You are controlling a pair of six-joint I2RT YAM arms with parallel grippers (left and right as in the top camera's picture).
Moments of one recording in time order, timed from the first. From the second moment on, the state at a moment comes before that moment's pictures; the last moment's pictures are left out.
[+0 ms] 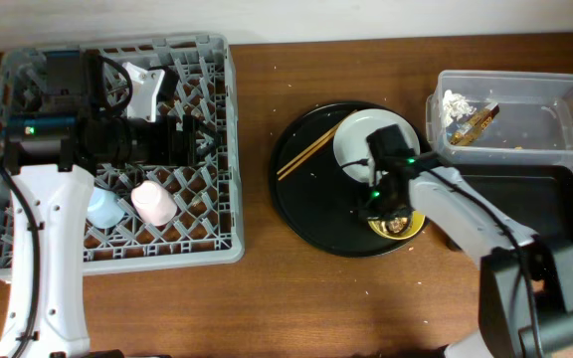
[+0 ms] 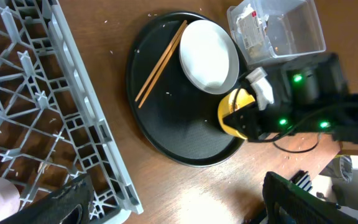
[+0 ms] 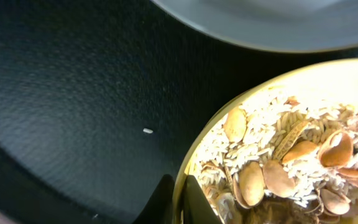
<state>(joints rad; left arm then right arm) 0.03 1.55 1.71 -1.25 0.66 0.07 0.26 1.71 1.07 -0.75 -0.16 0.28</state>
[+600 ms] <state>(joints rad) 0.03 1.55 1.71 -1.27 0.65 0.07 -0.73 1.72 1.08 -0.65 -1.28 -0.09</state>
